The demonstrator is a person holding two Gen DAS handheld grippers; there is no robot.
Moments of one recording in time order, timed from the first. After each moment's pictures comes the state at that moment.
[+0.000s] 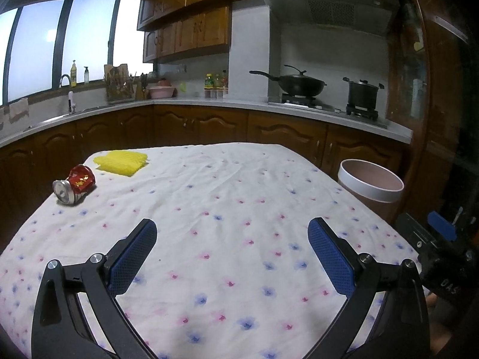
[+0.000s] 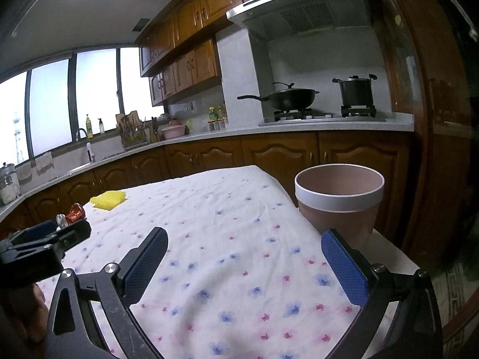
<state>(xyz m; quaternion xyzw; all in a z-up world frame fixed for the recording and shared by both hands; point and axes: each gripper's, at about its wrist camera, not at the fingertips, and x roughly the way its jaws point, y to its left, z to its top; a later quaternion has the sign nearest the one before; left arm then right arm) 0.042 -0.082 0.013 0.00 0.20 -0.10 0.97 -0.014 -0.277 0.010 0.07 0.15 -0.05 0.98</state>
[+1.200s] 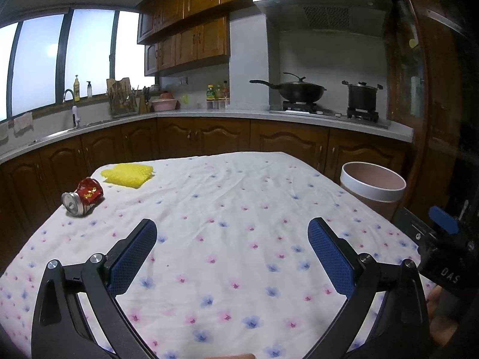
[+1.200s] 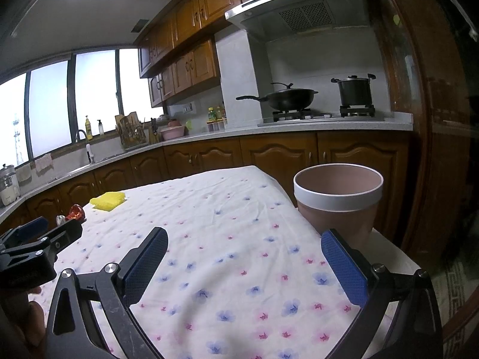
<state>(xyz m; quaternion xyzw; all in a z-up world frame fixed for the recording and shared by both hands) 0.027 -0.084 0.018 0.02 0.17 -0.09 0.98 -0.015 -0.279 0.009 0.08 0.15 -0.05 0.98</state>
